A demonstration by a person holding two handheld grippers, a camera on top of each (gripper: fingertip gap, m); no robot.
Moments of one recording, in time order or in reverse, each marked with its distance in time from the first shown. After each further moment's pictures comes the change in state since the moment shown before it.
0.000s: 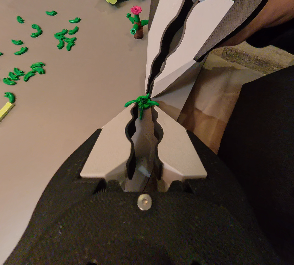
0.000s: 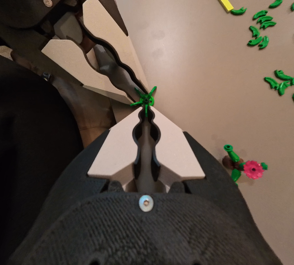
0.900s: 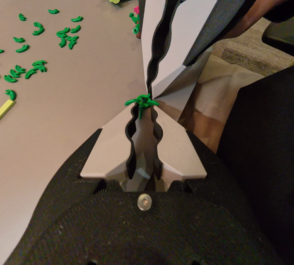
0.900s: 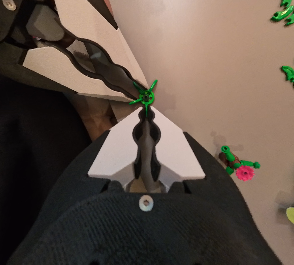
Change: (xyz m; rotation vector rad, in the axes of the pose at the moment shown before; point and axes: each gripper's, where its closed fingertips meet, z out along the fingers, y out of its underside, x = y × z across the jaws) left arm -0.003 0.001 -0.001 0.006 -0.002 -0.014; right arm 0.001 0.007 0.004 -0.301 -0.007 0.062
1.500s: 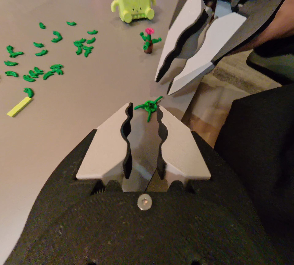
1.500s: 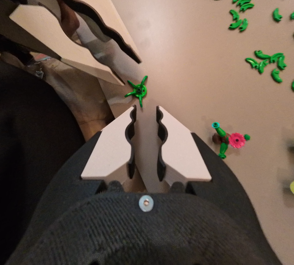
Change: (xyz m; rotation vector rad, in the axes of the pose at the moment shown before) left arm -0.010 -0.015 -0.019 0.081 0.018 -0.083; right arm 0.007 0.005 -0.020 0.248 0.073 0.024
